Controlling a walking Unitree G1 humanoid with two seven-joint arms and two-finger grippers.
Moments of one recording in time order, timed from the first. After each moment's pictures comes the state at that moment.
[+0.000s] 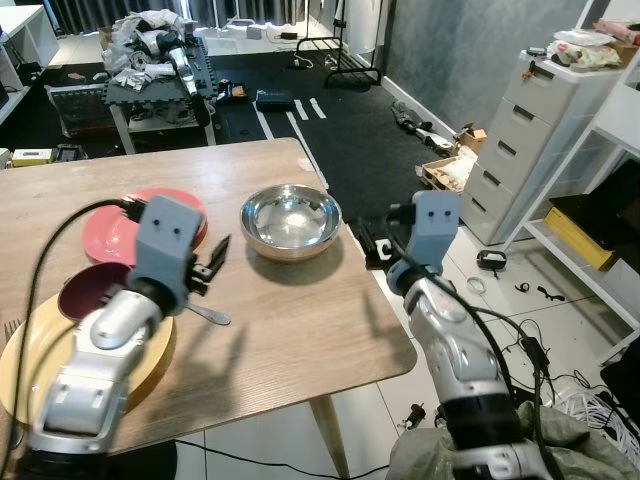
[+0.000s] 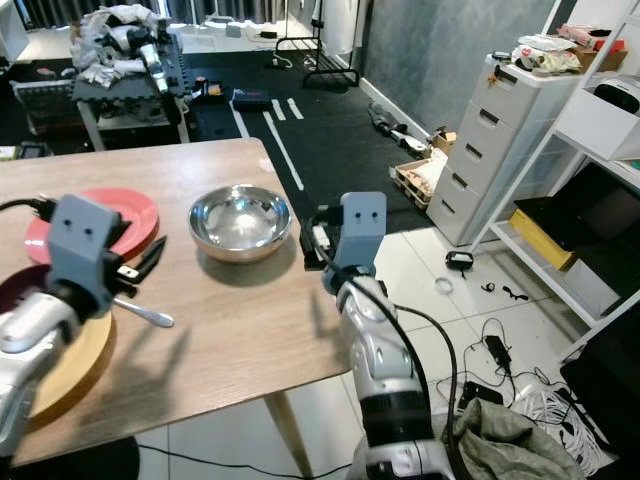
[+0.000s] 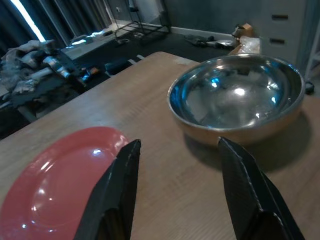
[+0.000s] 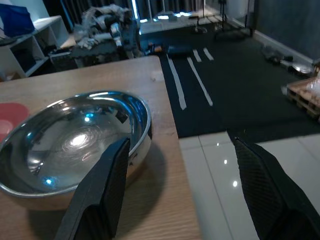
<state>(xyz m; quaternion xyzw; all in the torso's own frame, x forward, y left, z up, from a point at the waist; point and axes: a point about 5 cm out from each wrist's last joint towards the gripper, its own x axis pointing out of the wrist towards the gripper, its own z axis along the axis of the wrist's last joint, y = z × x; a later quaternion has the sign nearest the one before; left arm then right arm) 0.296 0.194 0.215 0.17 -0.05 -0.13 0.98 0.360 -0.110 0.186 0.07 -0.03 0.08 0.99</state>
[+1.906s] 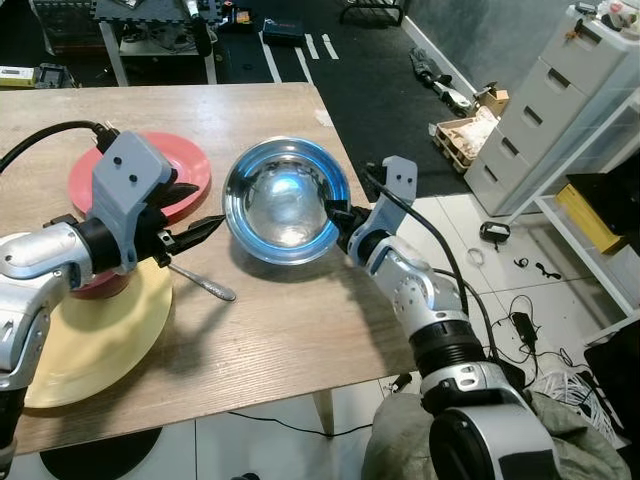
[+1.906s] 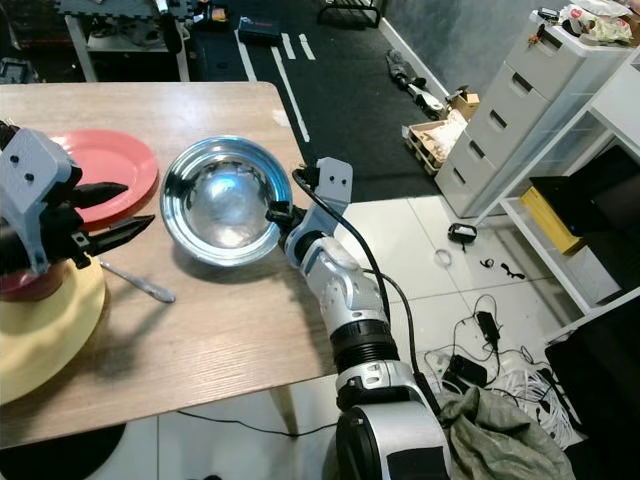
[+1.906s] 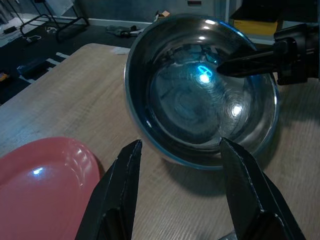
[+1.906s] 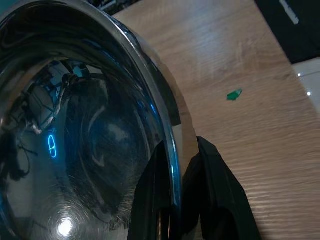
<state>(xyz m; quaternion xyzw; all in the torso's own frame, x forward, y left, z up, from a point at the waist) 0.298 0.211 0.280 0.23 -0.06 -0.30 0.92 0.392 -0.071 0.209 0.21 0.03 0.19 0.96</state>
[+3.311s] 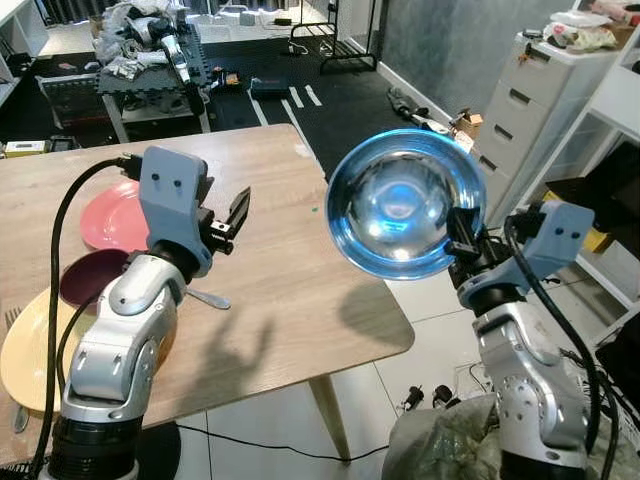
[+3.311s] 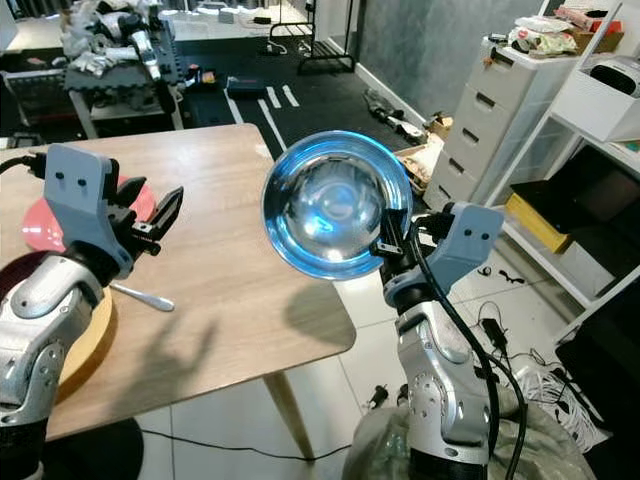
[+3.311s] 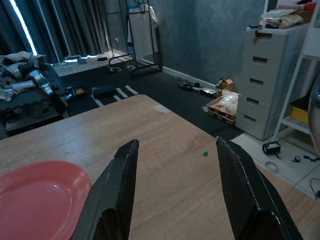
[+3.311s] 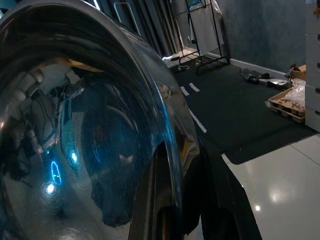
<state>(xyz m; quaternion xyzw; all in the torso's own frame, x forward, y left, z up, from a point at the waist) 0.308 0.156 0.251 0.04 -0.12 -0.11 0.99 0.299 -0.167 0.217 0.16 -0.13 0.04 0.98</state>
